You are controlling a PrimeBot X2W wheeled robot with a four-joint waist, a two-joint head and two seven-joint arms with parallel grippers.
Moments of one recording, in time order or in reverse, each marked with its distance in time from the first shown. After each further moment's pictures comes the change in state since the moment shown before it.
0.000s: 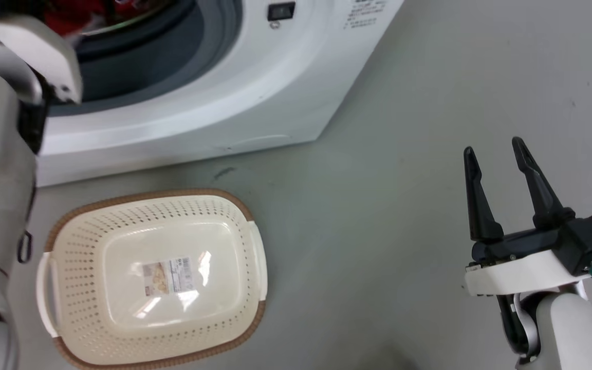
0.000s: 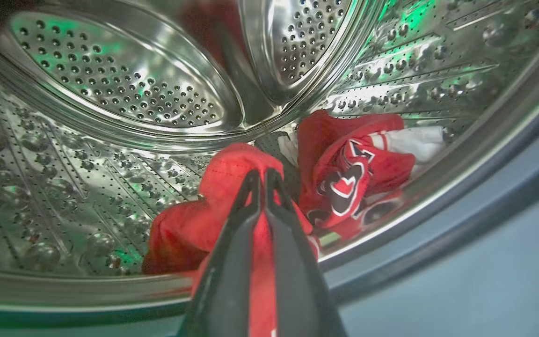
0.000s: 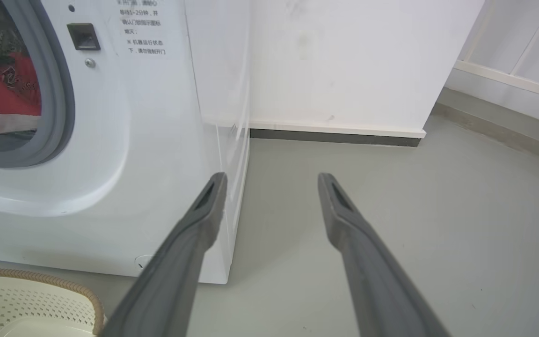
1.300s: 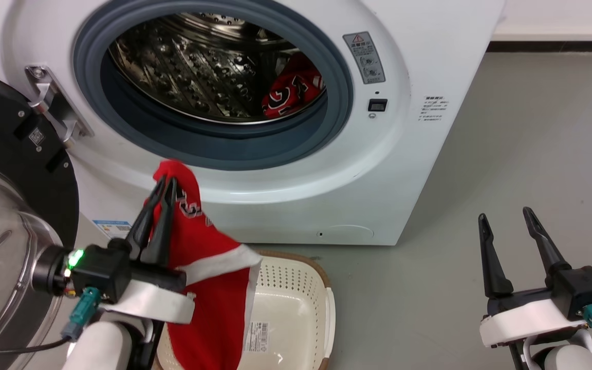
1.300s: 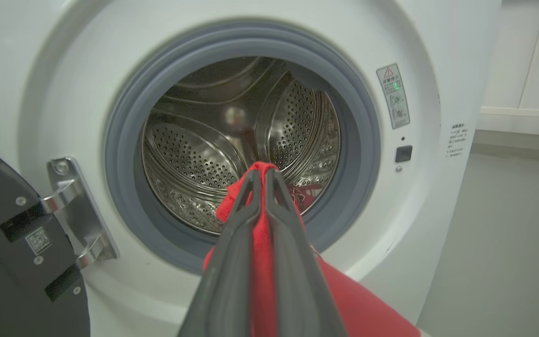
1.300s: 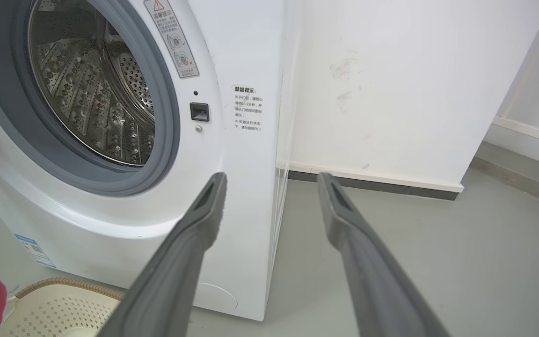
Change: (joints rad) left arm 1.031 -0.166 0.359 -1.078 0.242 0.044 -0.018; right arm 0.162 0.000 -0.081 0.068 -0.079 0.000 0.000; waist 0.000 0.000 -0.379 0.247
